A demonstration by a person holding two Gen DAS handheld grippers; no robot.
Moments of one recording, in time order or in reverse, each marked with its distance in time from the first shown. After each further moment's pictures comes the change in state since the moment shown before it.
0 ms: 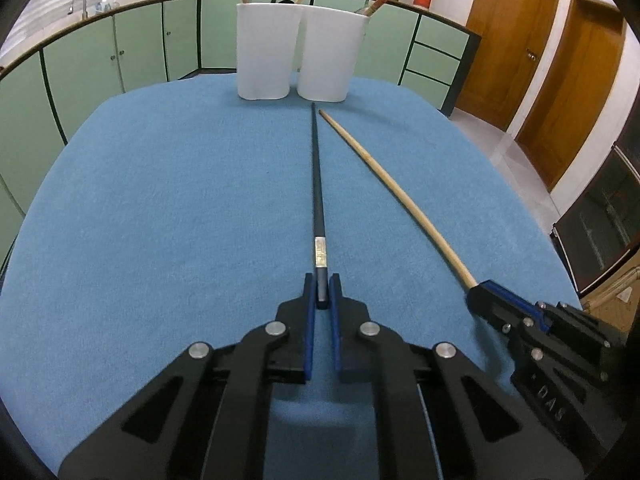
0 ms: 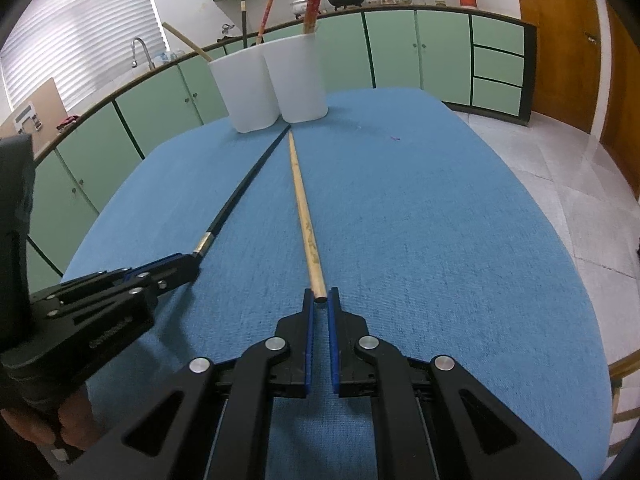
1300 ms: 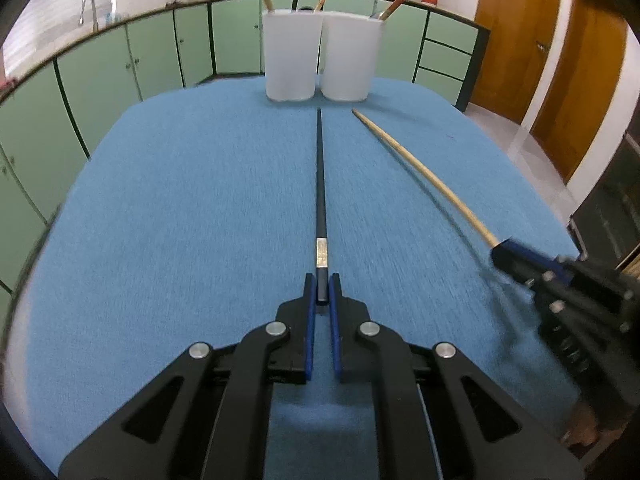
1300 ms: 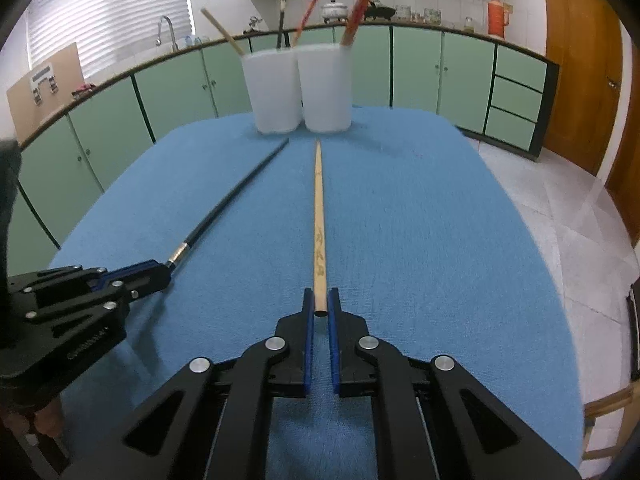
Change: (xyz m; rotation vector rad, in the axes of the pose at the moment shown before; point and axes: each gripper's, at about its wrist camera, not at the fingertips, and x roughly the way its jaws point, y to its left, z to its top) left arm -0.025 0.006 -0.007 0.047 -0.014 0.085; right arm -0.012 0.017 0.008 -0.143 -0.027 -0.023
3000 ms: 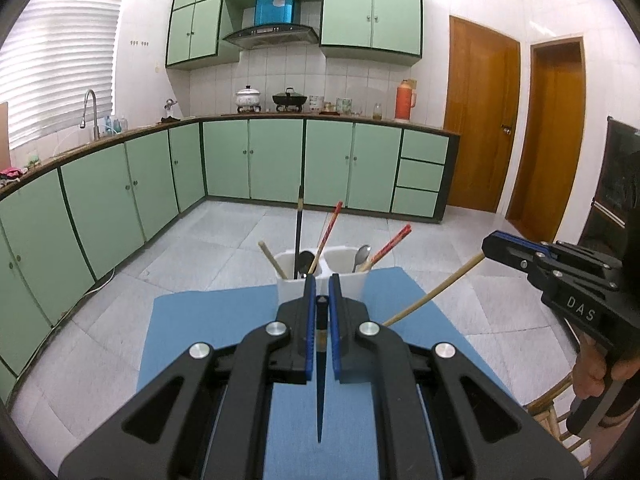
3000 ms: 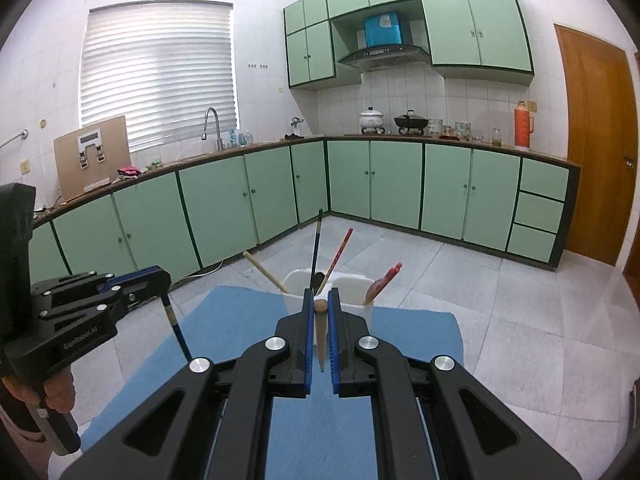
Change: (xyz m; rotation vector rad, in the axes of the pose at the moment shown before) left arm -0.149 0.028 0.160 0.039 -0.407 -0.066; right arm -0.114 -0.007 0.187 -0.090 -0.349 0.117
